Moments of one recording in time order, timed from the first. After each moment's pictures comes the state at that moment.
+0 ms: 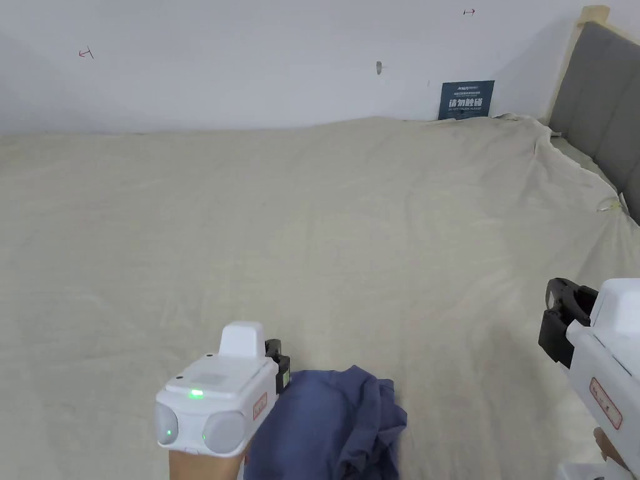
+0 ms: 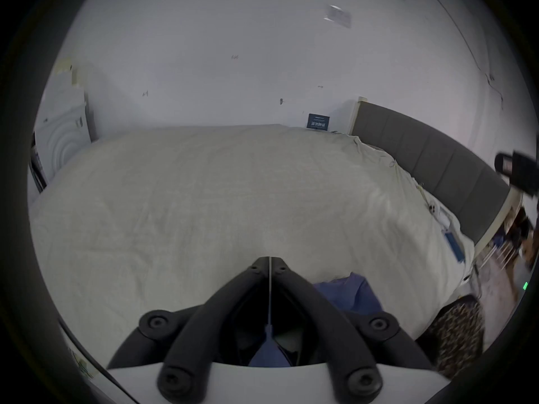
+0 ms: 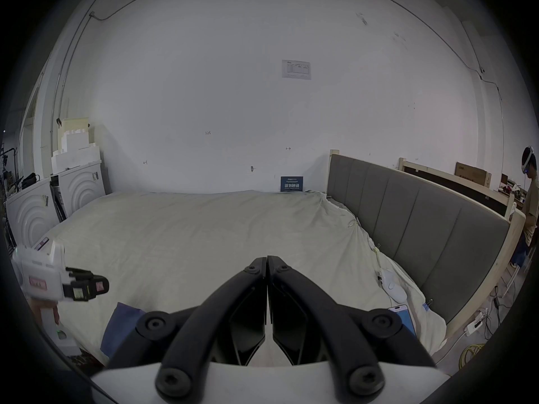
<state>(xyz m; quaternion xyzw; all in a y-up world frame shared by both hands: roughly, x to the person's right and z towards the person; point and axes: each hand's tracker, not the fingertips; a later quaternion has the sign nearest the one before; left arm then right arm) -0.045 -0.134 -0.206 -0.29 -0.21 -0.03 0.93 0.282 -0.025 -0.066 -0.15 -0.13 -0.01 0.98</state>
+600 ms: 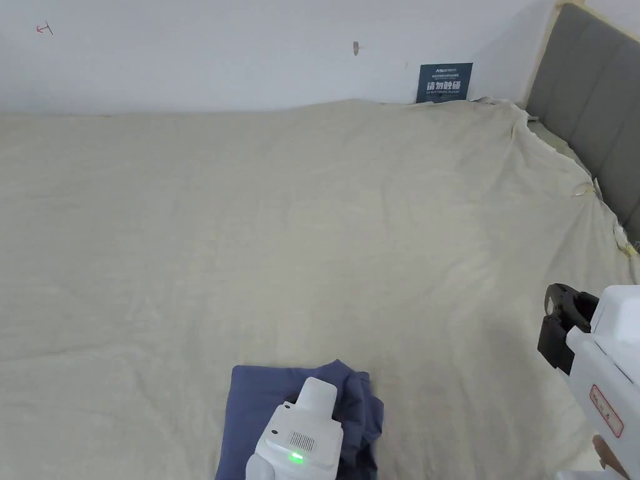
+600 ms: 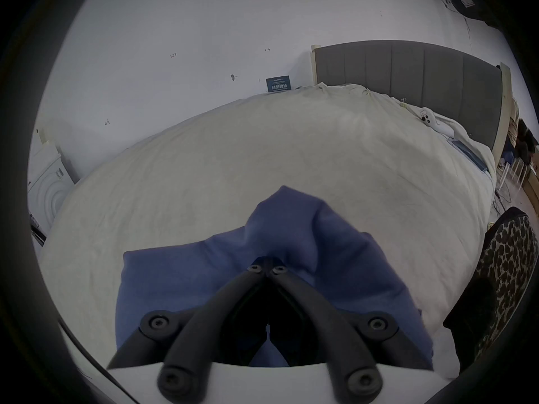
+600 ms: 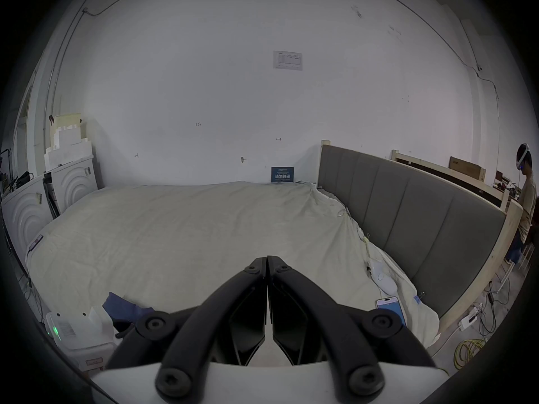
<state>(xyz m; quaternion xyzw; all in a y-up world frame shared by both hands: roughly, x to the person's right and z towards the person) 0.065 -0.237 -0.167 -0.31 -0.24 -0.17 0.91 0.302 -0.032 -0.056 -0.17 -0.15 -0.01 0.97</state>
